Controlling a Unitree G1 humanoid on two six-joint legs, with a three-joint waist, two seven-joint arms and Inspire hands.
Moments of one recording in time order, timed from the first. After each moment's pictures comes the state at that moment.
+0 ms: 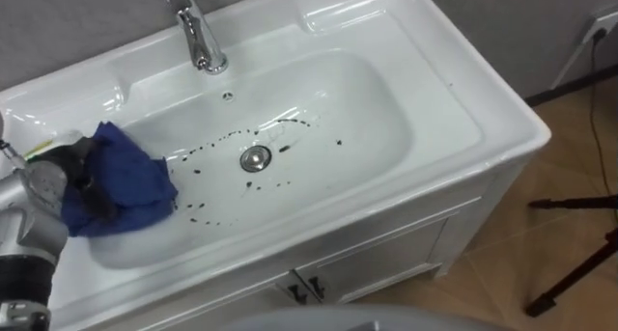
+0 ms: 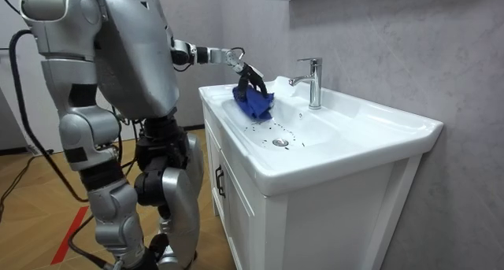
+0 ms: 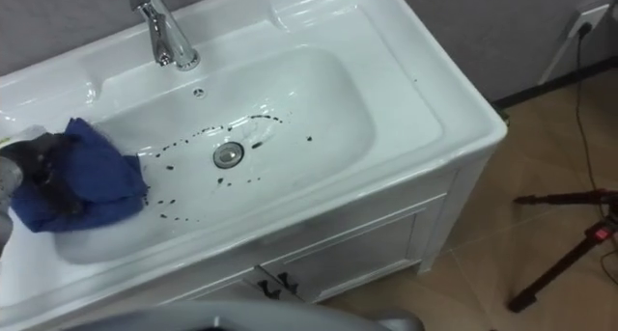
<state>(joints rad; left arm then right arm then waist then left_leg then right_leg) -0.04 0.59 0.15 0.42 0.87 0.31 -0.56 0.10 -0.37 -0.18 1.27 -0.09 0.21 0.20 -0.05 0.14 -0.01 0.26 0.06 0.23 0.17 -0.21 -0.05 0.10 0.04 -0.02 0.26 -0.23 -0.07</state>
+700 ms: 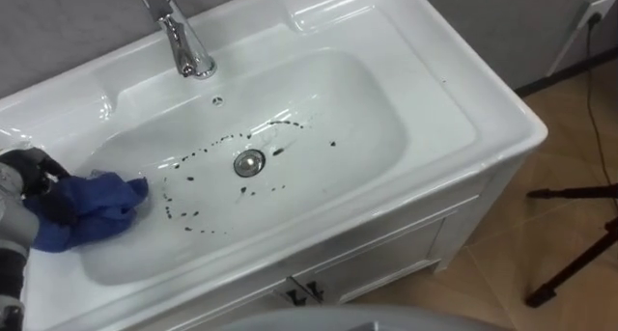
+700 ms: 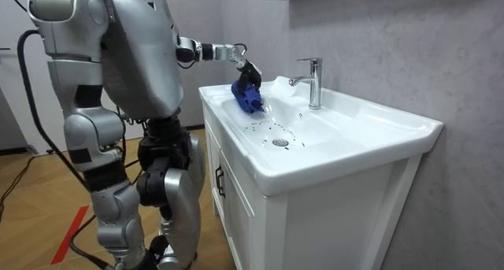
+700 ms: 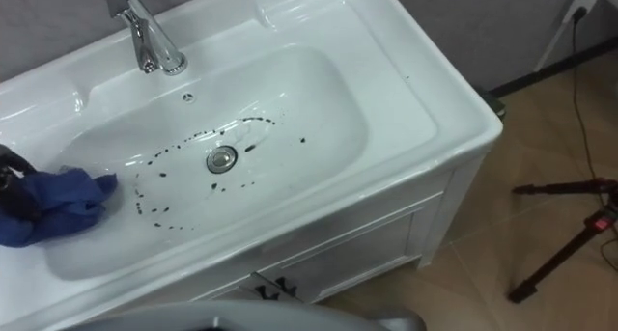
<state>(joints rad) -0.05 0.65 0.16 0.40 0.91 0.43 -0.66 0.09 -0.38 -0.18 1.27 -0.11 0.22 0.19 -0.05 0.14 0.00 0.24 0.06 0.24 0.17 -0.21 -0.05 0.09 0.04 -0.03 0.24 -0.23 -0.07</state>
